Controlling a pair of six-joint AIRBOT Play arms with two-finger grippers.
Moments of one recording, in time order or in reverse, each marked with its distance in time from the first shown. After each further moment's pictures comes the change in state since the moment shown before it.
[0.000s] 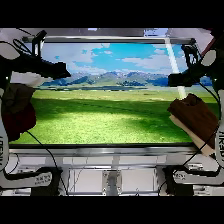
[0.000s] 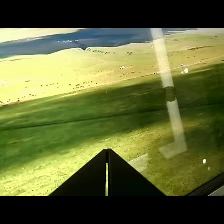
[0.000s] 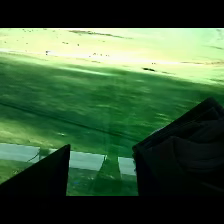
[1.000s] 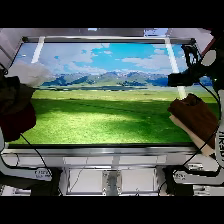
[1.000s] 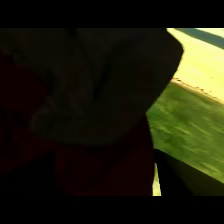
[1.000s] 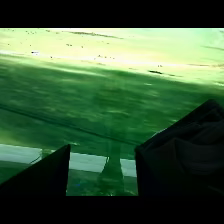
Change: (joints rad) left arm 0.341 -0.144 0.000 0.909 0.095 -0.301; right arm 0.000 0.000 0.000 0.015 -0.009 0.005
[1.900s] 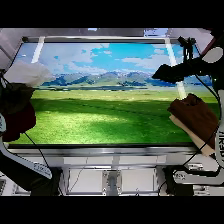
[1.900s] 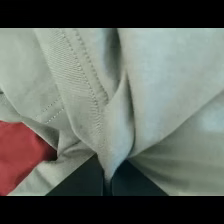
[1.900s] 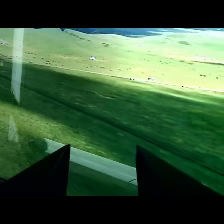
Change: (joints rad) left arm 0.153 -0.308 0.017 -0.014 0.285 0.013; right arm 0.001 0.000 0.000 0.455 -0.042 0.008
